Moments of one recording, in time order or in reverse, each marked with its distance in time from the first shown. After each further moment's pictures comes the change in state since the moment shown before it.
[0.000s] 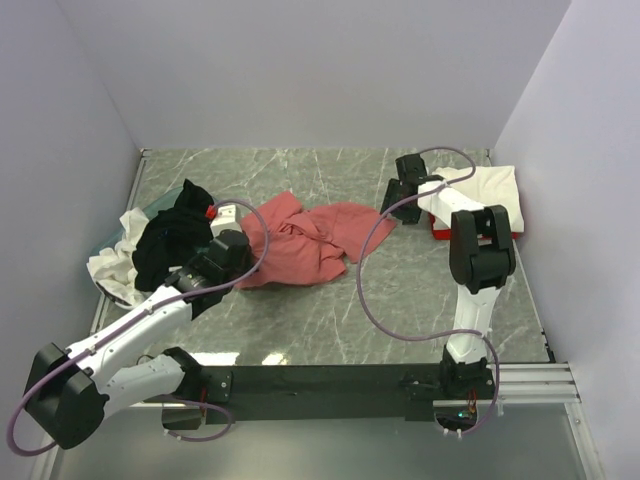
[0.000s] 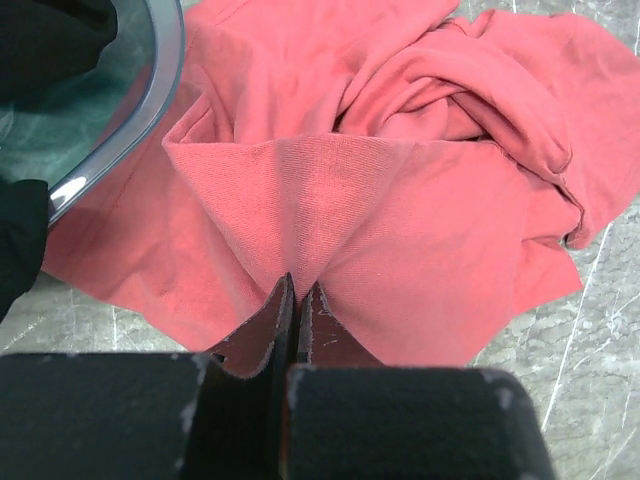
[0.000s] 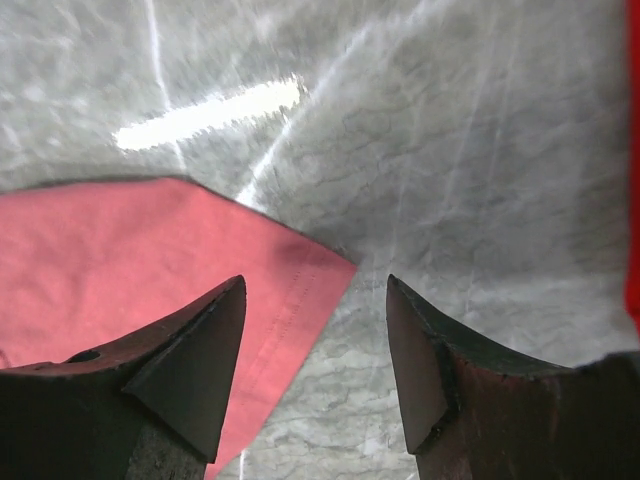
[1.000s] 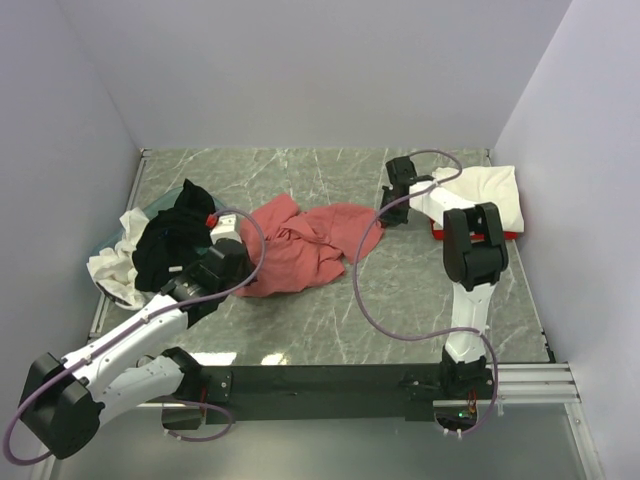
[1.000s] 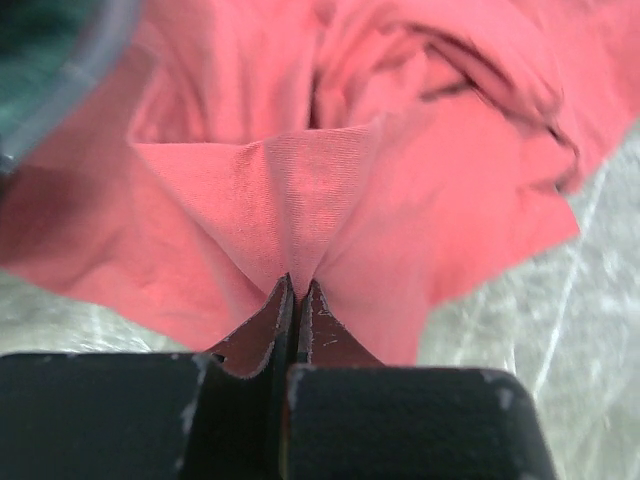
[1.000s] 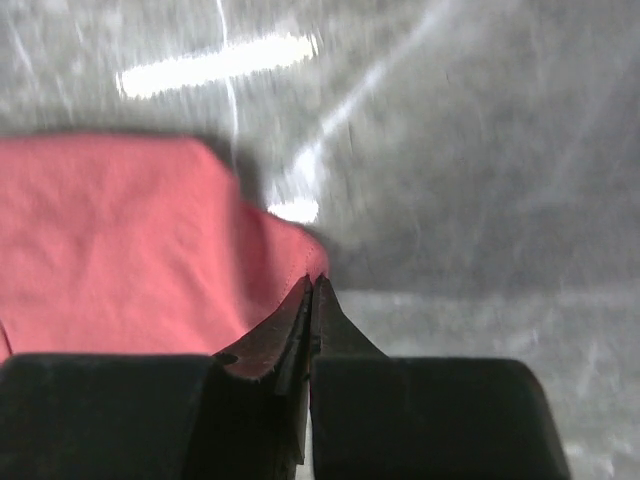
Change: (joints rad) left arm 0.002 -0.060 -0.068 -0.007 0.075 0.002; right arm 0.046 0.063 0.042 -0.044 -0.075 -0.021
